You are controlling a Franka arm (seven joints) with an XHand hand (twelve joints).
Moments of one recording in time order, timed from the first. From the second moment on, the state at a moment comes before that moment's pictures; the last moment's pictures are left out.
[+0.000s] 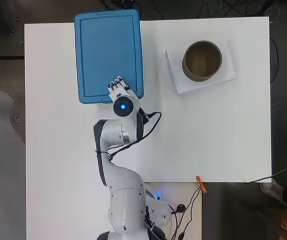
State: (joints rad) arm 0.03 -0.29 0.07 -2.55 -0.02 2.33 -1.33
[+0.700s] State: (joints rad) arm 0.05 -0.06 0.06 -2.00 0.03 2.30 -1.64
